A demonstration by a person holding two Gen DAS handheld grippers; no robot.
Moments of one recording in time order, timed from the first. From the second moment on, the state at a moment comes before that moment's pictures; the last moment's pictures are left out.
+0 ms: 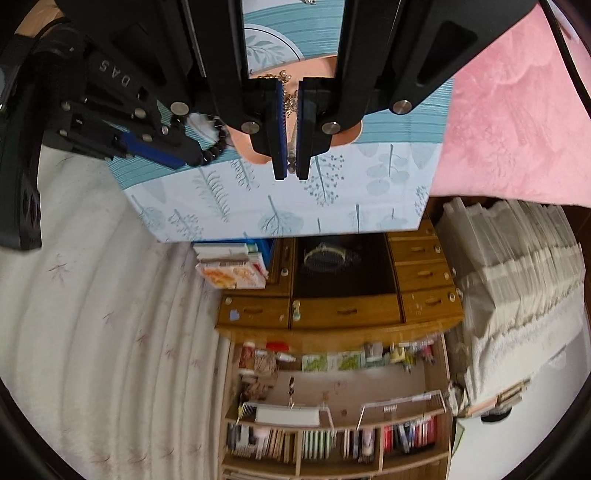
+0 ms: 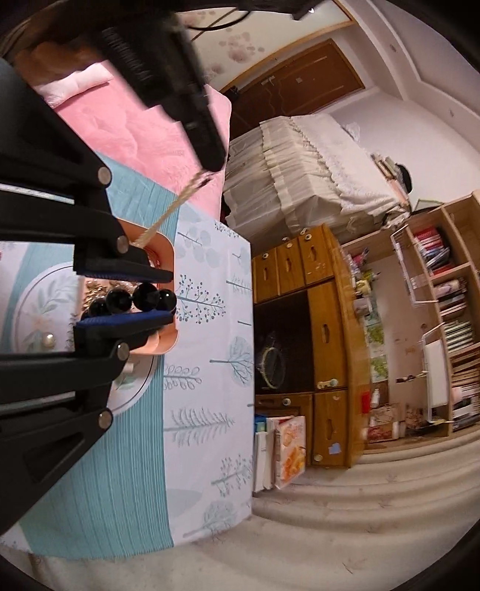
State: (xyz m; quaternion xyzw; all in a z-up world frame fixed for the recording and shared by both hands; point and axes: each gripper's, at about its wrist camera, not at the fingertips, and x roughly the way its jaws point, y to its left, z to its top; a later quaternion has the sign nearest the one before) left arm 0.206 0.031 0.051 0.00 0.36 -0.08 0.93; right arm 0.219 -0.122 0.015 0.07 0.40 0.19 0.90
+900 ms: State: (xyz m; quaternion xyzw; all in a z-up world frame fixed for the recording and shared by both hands) left arm 0.201 0.060 -0.060 0.07 0.41 -0.01 0.91; right arm 0.257 -0.103 -0.061 0.04 0.48 0.16 0.86
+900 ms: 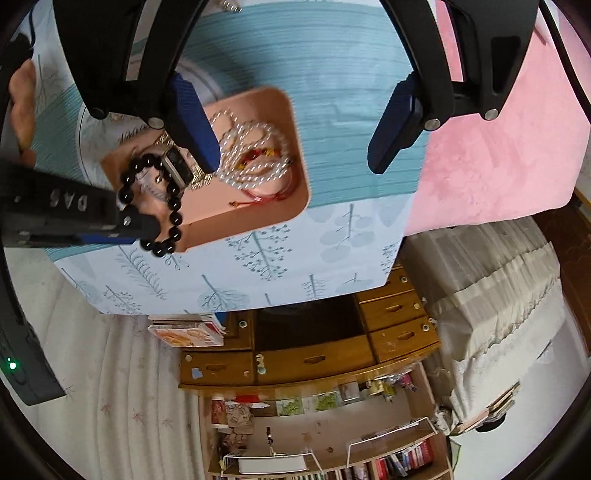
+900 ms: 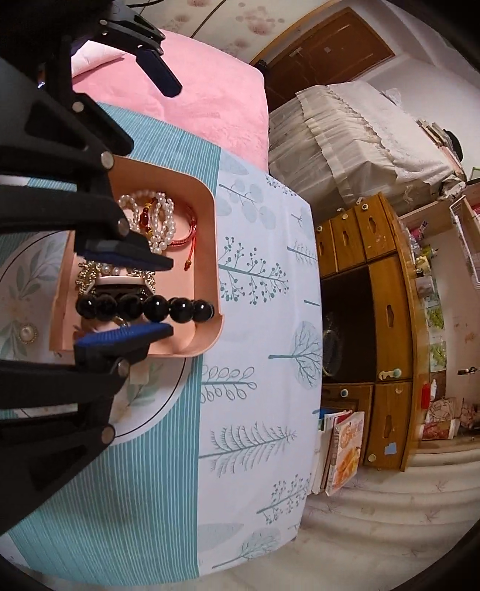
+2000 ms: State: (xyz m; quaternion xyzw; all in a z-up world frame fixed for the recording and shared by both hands) left arm 0.070 0.114 -0.048 0.00 0.45 -0.04 0.89; right arm 0.125 -0.078 -0.056 0.01 0.50 0.28 0.82
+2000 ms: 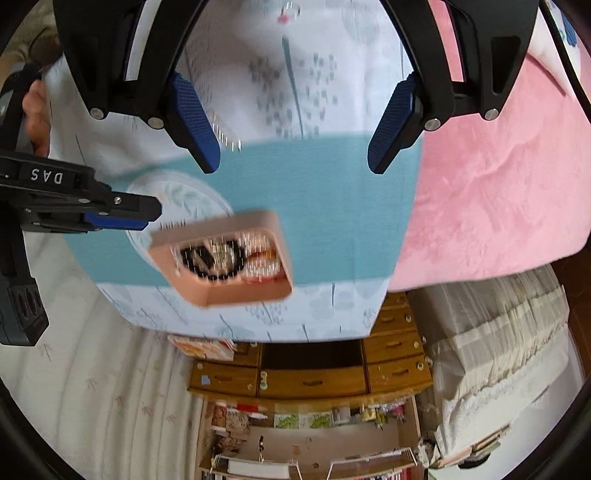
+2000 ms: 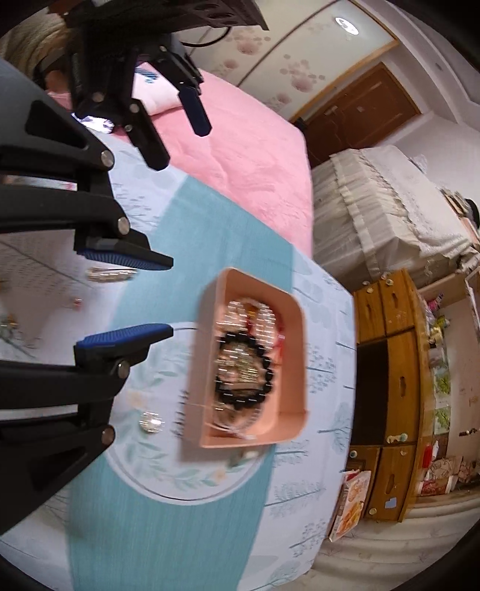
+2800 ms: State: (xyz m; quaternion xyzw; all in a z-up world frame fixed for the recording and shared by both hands) left arm -0.024 0.125 -0.118 0.04 0.50 -0.12 0.86; right arm -0.001 -0.089 -0.097 -0.10 0.52 0.34 0.78
